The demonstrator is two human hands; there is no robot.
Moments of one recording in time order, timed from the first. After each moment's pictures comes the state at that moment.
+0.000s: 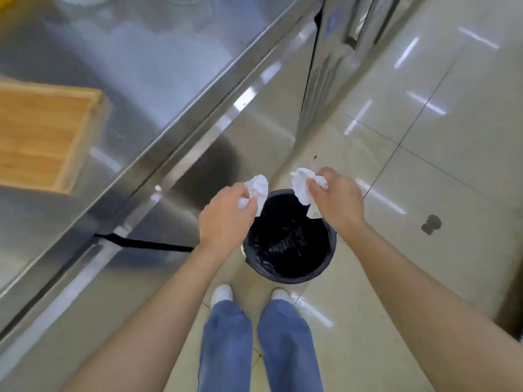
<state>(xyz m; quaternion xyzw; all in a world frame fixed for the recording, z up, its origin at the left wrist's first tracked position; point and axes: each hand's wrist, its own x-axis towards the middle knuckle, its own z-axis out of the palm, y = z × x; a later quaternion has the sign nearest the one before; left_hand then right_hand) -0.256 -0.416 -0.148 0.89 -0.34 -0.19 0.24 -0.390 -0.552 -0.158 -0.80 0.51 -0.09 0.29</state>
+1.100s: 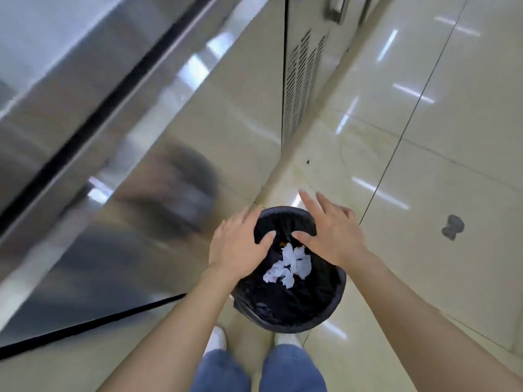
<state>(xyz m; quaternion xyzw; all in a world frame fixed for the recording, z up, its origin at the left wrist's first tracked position) -0.248 -0.490 -0.297 0.84 -0.47 -0.24 0.09 -0.400 -0.601 -0.304 -0.88 0.42 0.08 0.20</state>
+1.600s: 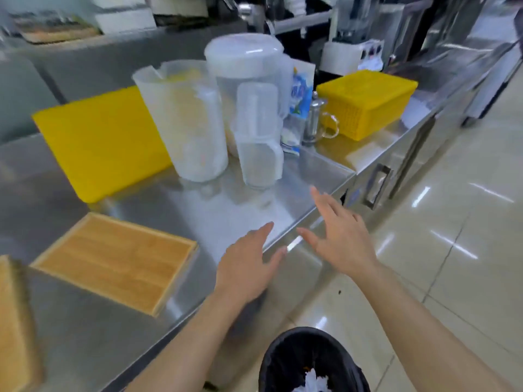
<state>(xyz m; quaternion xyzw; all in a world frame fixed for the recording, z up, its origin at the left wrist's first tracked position) -0.163 -0.459 0.002 0.86 -0.40 -0.09 0.31 -0.269 -0.609 0.030 -0.93 0.28 -0.17 0.14</state>
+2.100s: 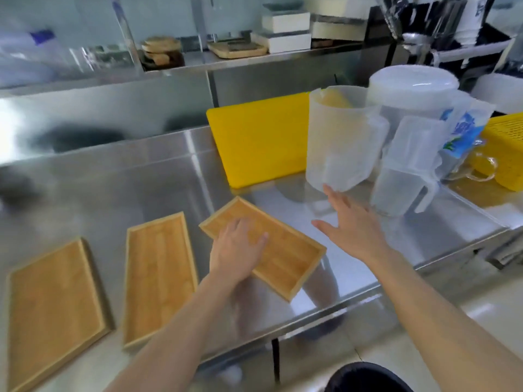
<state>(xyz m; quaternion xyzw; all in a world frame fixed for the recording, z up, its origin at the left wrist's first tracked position) -0.045 -0.261 0.045 0.95 -0.18 -0.01 0.25 -0.107 -0.477 0.067 -0.98 0.12 -0.12 0.14</state>
